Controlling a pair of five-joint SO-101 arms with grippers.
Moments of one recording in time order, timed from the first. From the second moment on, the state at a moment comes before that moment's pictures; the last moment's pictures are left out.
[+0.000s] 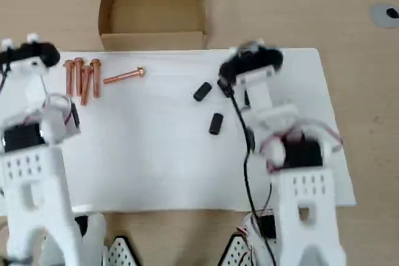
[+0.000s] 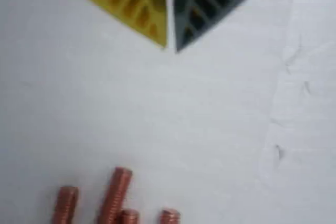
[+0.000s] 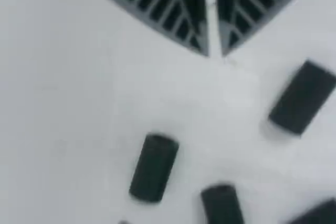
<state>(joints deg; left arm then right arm) -19.3 -37.2 33.7 68.7 -10.8 -8.8 -45.7 37.8 69.0 4.7</state>
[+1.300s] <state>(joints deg) -21.1 53.3 -62.8 94.9 -12.0 -8.8 -19.8 23.2 72.0 4.7</state>
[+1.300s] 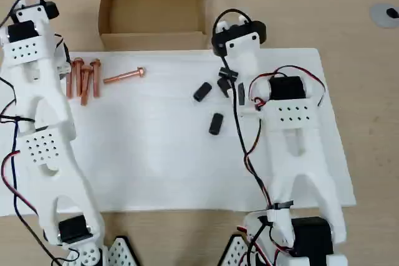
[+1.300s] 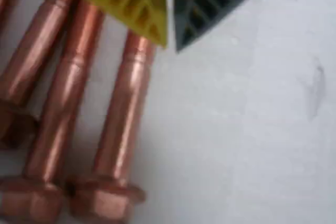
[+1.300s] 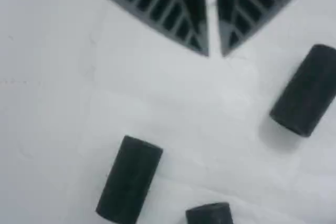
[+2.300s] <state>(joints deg) -18.3 66.0 -75.0 92.4 -3.9 -8.8 -19.8 23.2 72.0 4.7</state>
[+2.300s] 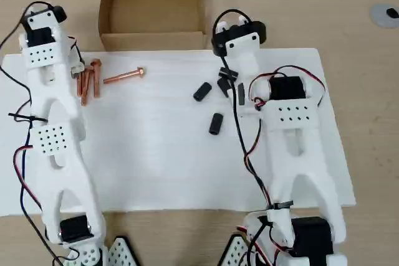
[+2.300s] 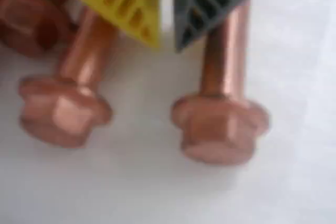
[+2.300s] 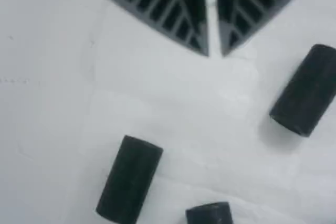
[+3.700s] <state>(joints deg) -23.7 66.1 -84.1 95.3 -4.8 -8.6 -19.8 27.0 68.7 4.7</state>
